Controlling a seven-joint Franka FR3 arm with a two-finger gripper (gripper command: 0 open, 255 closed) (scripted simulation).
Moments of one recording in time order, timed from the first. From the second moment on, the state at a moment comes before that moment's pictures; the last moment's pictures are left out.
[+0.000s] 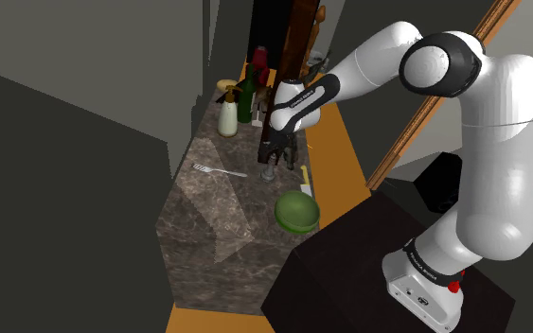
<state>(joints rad) 0.06 0.65 0.01 -1.92 0.05 2.55 -0.01</state>
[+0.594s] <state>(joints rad) 0.06 0.65 0.01 -1.92 0.05 2.55 -0.01</state>
